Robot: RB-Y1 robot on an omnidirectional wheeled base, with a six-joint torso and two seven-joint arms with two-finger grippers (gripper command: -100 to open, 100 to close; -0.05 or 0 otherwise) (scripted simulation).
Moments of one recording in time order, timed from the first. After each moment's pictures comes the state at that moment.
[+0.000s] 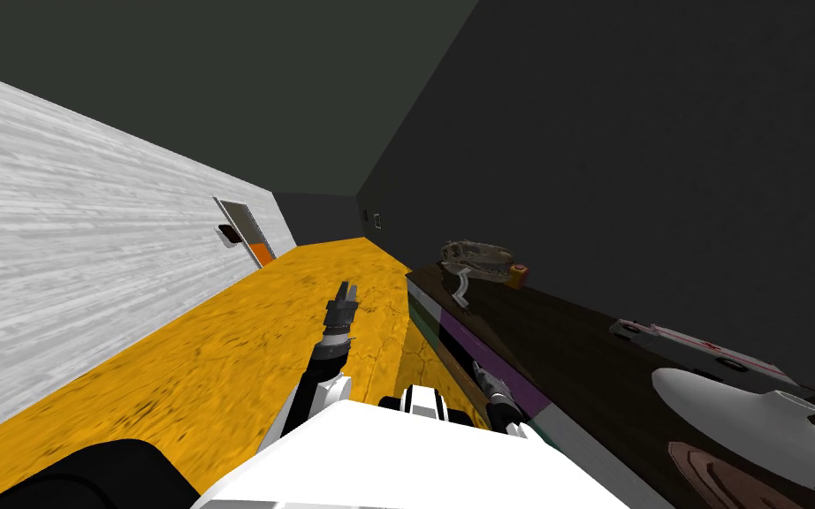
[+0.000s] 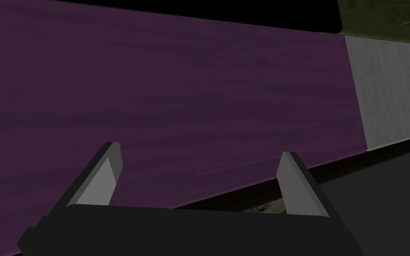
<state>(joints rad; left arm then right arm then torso) 0.53 0.05 -0.04 -2.25 0.03 -0.52 -0.02 0.37 -0.21 0.27 -1.55 0.86 0.42 0.10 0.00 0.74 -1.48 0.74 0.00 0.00</state>
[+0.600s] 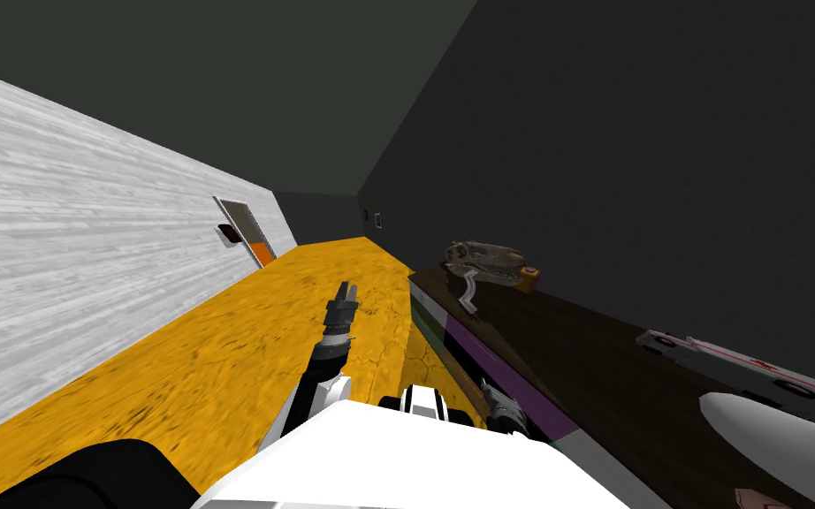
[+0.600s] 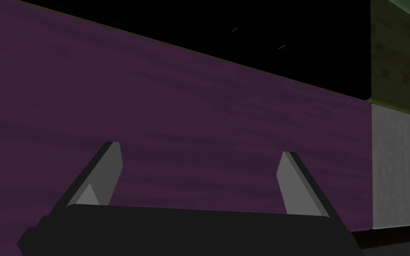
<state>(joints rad) 0.53 0.05 -0.04 -2.25 0.03 -0.52 -0.02 0.36 -0.21 0.31 -1.43 0.99 0.56 0.10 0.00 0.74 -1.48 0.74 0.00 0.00</state>
